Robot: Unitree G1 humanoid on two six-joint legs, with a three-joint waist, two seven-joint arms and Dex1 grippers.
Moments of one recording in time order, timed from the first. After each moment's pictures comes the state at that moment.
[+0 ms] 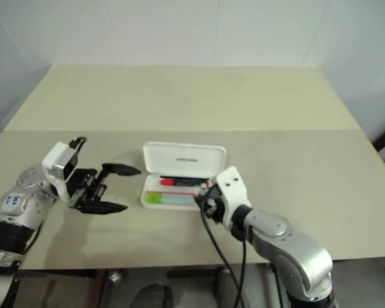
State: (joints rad) left arm -0.54 0.86 -0.15 0.26 -0.90 0.08 -1.50; right arm -0.24 -0.27 0.11 -0.81 0.53 1.22 0.14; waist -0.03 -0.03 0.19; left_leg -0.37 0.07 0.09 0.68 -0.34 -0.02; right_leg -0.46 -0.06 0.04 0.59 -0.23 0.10
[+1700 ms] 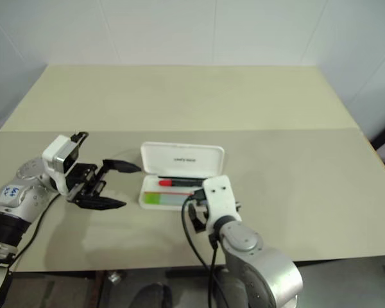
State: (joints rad) left arm -0.59 0.92 -0.25 0.29 -0.98 0.07 -1.50; right arm -0.21 0.06 0.27 -0.92 0.21 1.55 -0.15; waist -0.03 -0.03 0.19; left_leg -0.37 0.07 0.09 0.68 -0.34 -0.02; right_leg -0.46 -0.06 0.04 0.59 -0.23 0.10
